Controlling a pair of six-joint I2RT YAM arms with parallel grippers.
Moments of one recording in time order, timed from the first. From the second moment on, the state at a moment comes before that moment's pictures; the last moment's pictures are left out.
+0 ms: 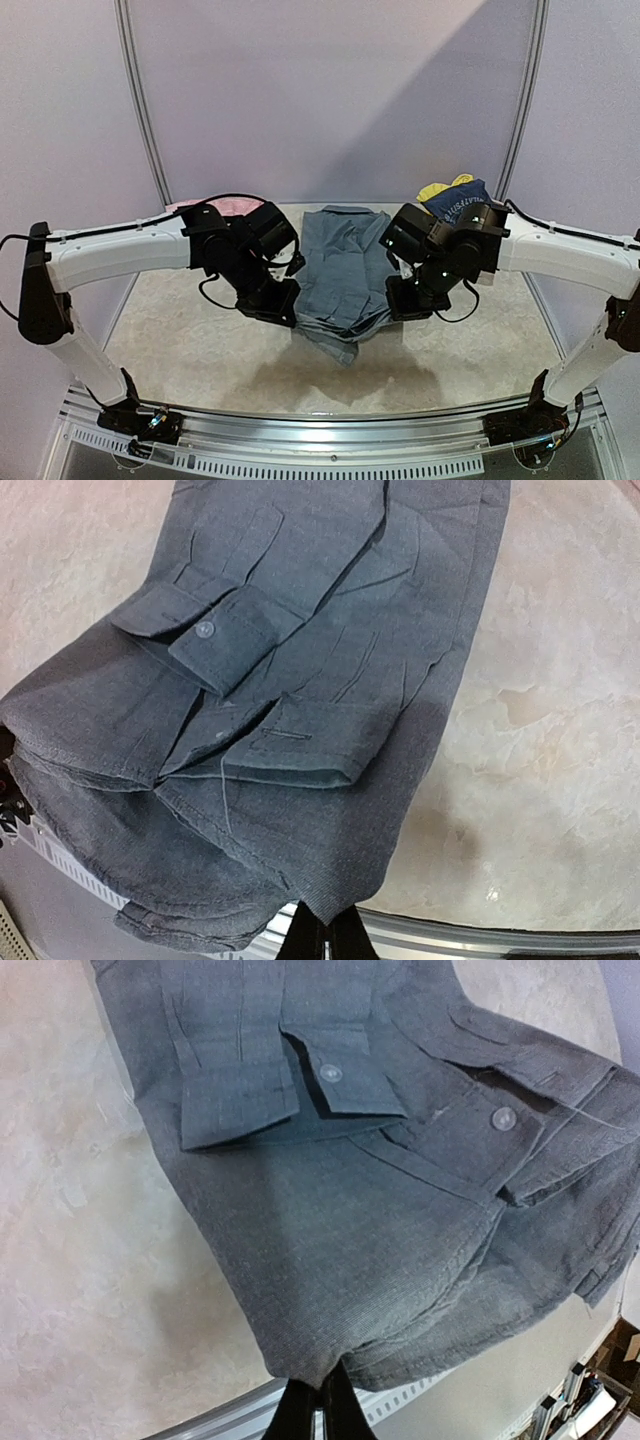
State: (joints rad) left arm -0.96 1.61 1.34 -0.92 0.20 -0.65; right arm 1.02 1.53 1.36 -1.05 0.08 0.83
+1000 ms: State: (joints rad) left arm -0.60 2.30 2.18 -1.02 0.26 -0.51; right arm 0.57 2.14 2.05 -1.10 0.03 0.45
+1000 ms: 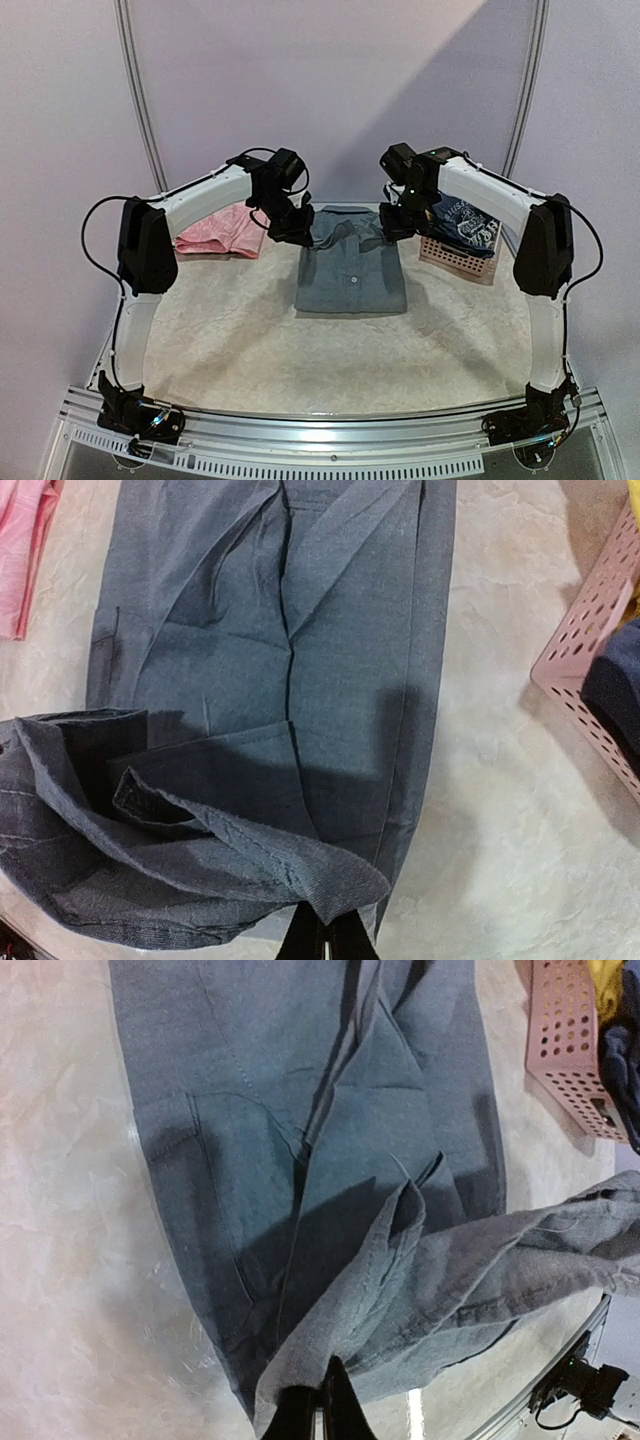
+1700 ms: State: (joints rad) left arm -0.52 2.54 2.33 -0.95 0.34 -0.56; right arm 0.46 2.40 2.20 -1.06 -0.11 0.42
